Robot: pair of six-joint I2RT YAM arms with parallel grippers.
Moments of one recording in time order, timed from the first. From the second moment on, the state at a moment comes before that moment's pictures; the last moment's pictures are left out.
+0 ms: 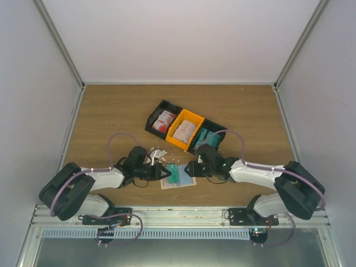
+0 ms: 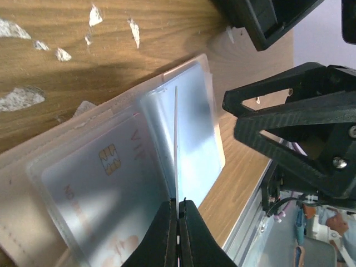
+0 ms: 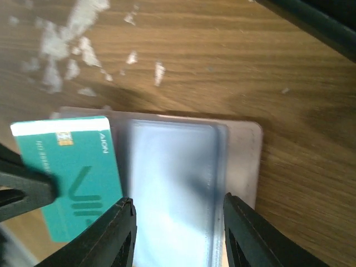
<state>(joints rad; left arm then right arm) -0.60 1.33 0.29 0.32 0.62 -0.80 0.81 1.35 0.52 -0.04 -0.22 0.78</state>
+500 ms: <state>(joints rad) -0.60 1.50 0.30 0.46 0.71 -0.91 0.95 1.55 0.75 -0.36 0.06 0.74</state>
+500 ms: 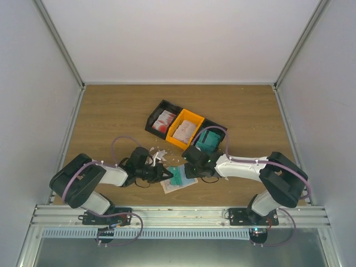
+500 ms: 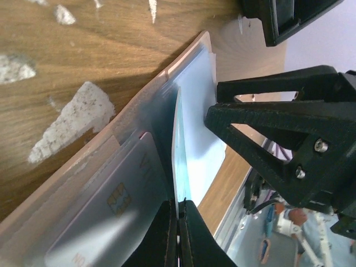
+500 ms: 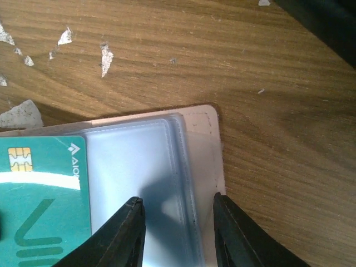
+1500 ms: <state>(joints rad) -0.60 1.37 0.09 0.73 0.61 -1.27 0.95 1.57 0.74 -0.29 0.07 0.79</state>
